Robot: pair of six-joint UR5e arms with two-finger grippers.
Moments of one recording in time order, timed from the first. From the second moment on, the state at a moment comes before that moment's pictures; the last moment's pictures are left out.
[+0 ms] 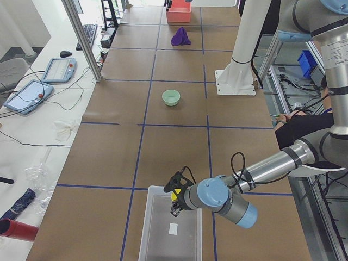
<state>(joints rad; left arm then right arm) -1.64 -1.24 -1.40 -2.59 -2.49 0.24 1.42 -1.67 1.56 -0.83 2.26 0.23</state>
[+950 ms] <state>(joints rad) -1.58 -1.25 -1.36 -2.65 -2.52 0.22 1.41 -1.67 1.56 -0.81 2.27 0.30</state>
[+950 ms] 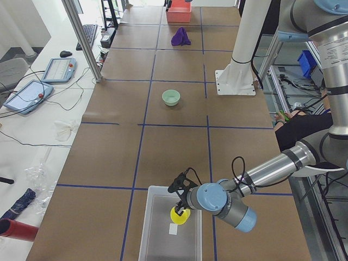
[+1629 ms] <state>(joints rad) -1.58 -1.38 -1.48 -2.59 -2.52 0.08 1.20 -1.77 1.80 -0.77 2.21 0.62</state>
